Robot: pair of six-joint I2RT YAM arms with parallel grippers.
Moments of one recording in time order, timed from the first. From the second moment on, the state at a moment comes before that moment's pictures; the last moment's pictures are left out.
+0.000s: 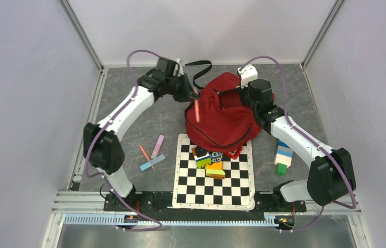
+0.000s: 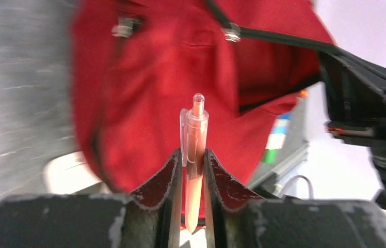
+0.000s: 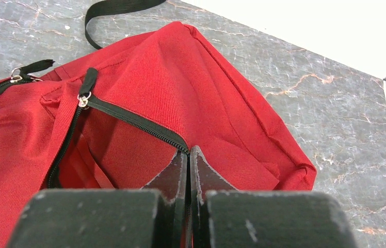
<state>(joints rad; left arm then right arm) -0.42 1.69 1.58 -0.68 0.31 -0.61 0.40 1.38 0.98 0.07 0.20 -0.15</state>
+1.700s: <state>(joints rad) -0.64 2.03 1.48 0.13 0.23 -1.64 0.40 1.37 1.04 0.01 0.14 -0.08</state>
